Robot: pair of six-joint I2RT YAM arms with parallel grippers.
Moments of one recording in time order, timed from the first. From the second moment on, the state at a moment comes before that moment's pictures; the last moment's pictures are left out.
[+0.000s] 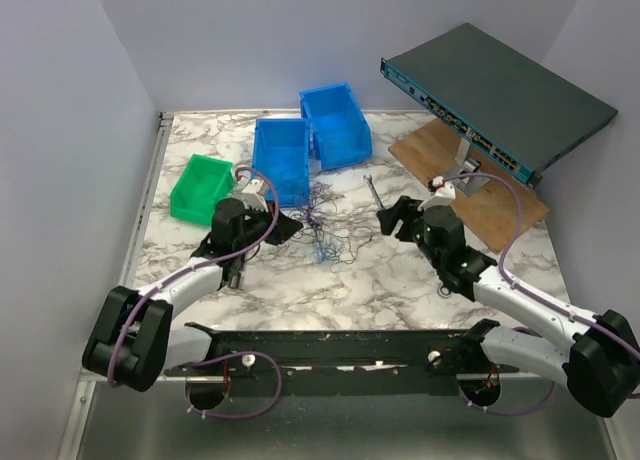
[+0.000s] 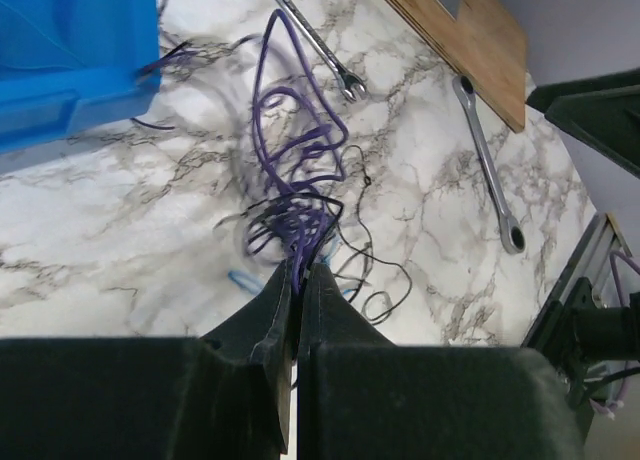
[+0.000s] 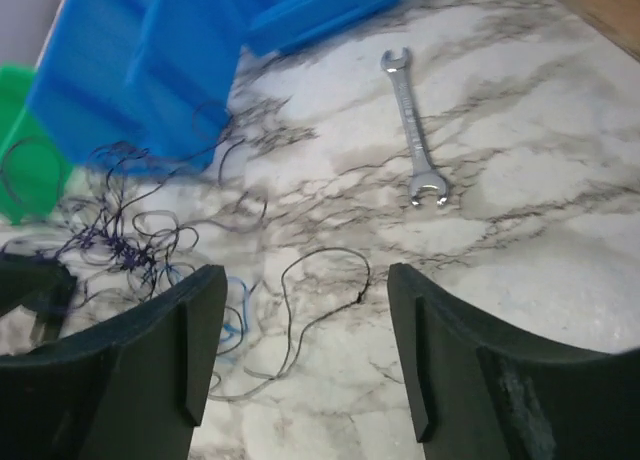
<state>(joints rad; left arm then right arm) -0.35 1.21 0.44 0.47 0.47 -0.52 0.63 1.03 0.53 0.15 0.37 0.58</state>
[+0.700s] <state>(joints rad) -0.50 1.23 0.44 0.81 0.85 -0.49 0.63 1.13 0.51 0.48 -0.49 0.38</state>
